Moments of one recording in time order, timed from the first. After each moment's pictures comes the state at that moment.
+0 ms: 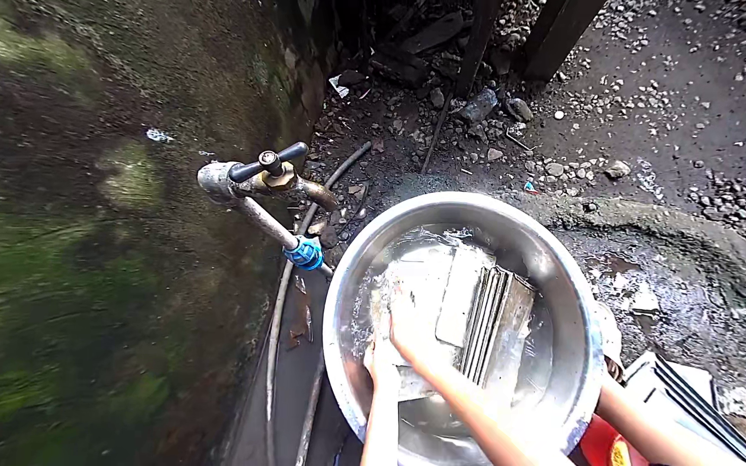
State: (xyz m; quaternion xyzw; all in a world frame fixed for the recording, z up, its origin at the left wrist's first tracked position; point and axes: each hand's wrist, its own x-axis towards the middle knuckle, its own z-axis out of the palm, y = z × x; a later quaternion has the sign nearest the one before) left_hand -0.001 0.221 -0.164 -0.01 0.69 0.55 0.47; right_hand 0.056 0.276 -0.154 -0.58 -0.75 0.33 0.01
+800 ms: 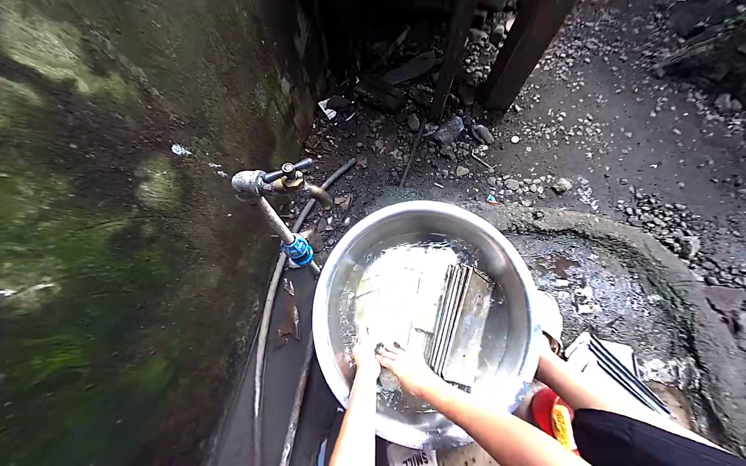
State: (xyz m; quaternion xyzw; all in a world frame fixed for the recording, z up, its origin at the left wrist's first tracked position) left_hand -0.002 0.203 -0.163 0.01 0.72 0.43 0.54; right_hand 0.116 0.187 -0.117 -0.40 -0.79 0.45 -0.11
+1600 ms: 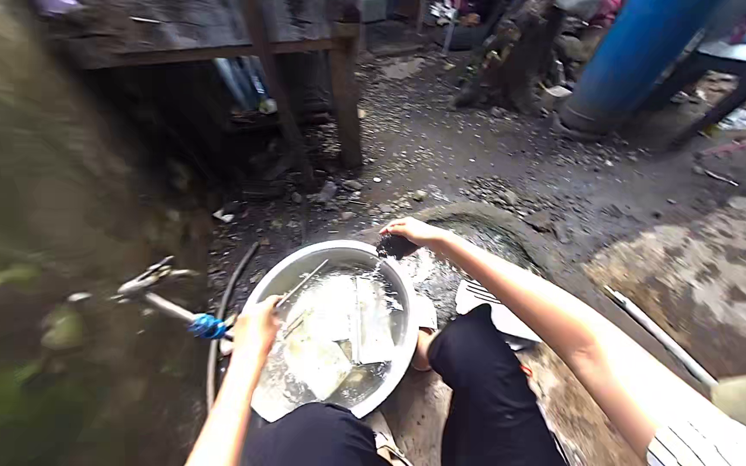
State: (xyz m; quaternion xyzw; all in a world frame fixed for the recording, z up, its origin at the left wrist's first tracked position) left_hand 0.031 0.218 0.159 0.79 0.60 0.11 0.12; right_hand 0.392 0.234 0.208 -0.59 -0.55 0.52 0.29
